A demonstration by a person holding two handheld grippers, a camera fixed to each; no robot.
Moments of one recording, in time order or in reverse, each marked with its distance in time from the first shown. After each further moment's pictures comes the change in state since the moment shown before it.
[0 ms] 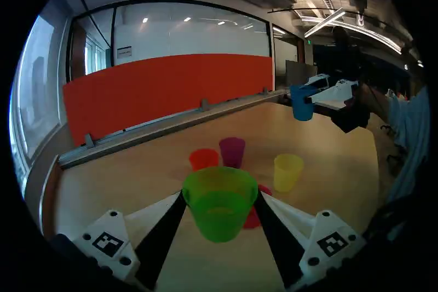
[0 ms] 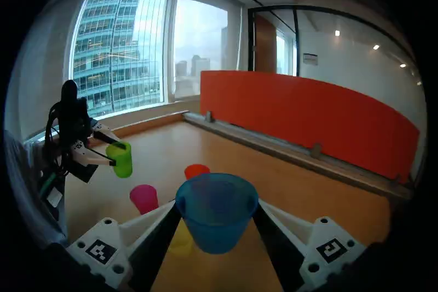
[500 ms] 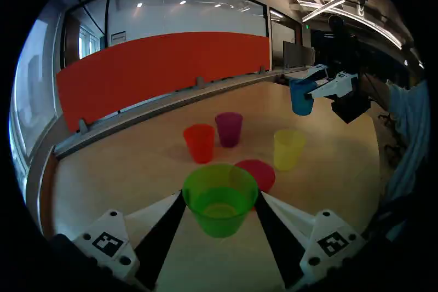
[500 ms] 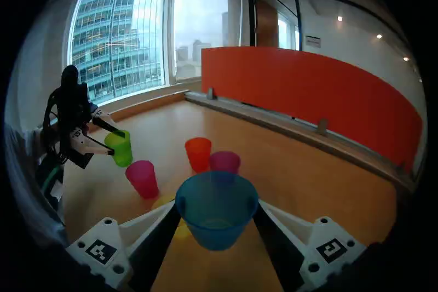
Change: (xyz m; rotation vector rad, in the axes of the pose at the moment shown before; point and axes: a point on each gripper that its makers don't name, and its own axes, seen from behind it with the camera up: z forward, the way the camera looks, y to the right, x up) left arm -0.041 0.006 0.010 -0.025 -0.119 0.011; right arm -0.053 0.002 0.013 0.015 -0.106 0.021
